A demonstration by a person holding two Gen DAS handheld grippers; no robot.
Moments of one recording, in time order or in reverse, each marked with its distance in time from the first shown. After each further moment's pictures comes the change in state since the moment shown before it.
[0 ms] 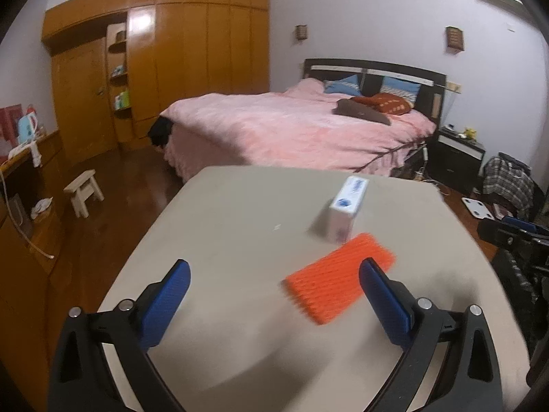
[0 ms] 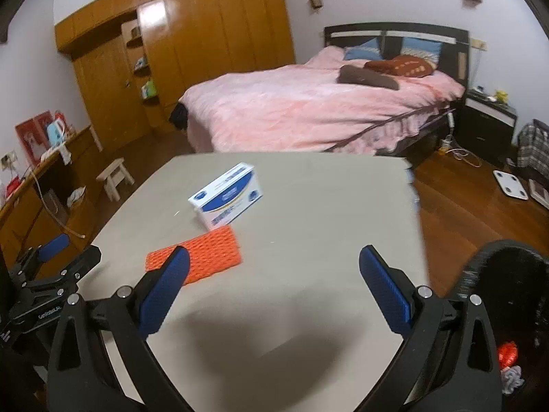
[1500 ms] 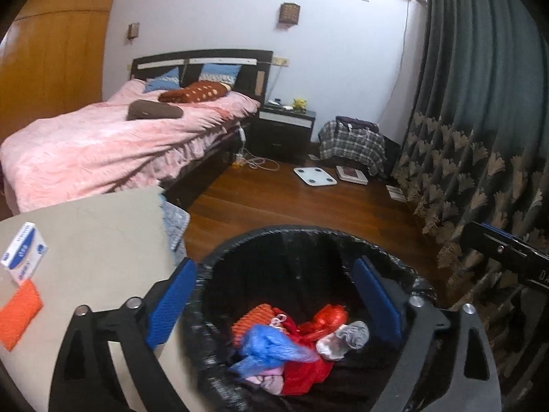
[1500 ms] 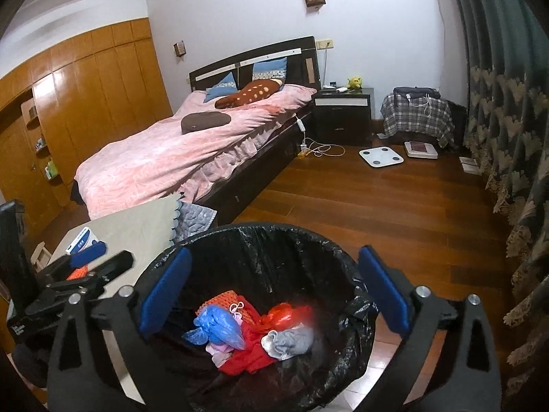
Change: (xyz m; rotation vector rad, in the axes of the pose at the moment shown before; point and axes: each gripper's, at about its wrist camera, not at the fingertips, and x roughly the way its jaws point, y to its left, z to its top) left arm -0.060 -0.362 0.004 0.257 0.026 -0.637; right arm -0.256 -0.274 -0.097 0.325 -0.177 -0.402
